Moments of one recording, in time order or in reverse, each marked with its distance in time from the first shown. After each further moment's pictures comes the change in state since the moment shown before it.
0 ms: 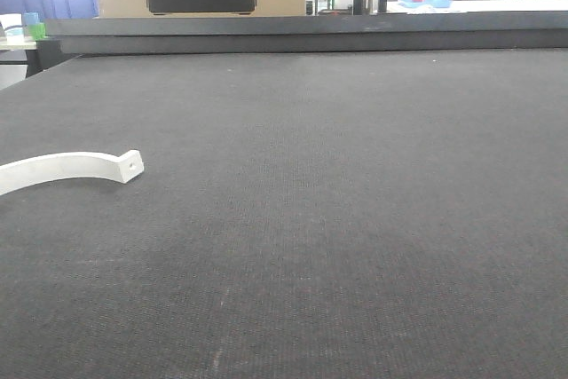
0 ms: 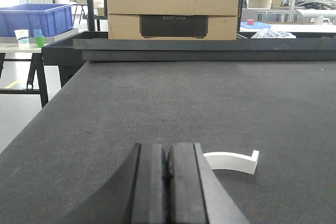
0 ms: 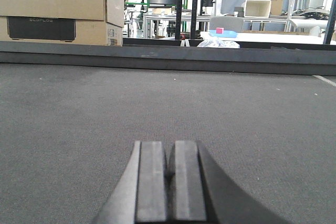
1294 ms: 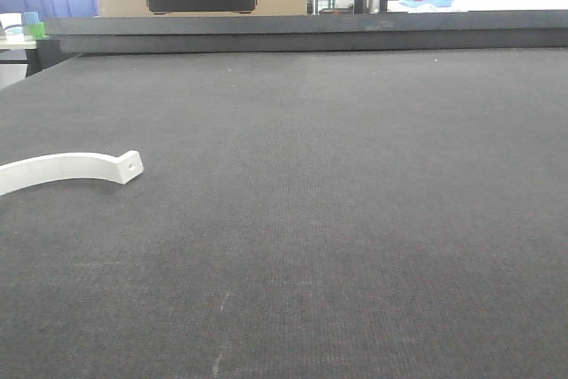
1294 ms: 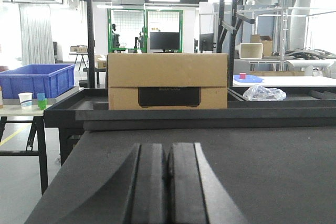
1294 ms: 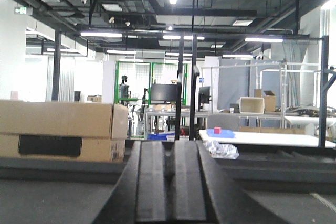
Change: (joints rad) left arm 0.000 0.038 -0.434 -0.007 0.236 0.011; right arm 0.000 0.008 -0.347 0.000 0.000 0.000
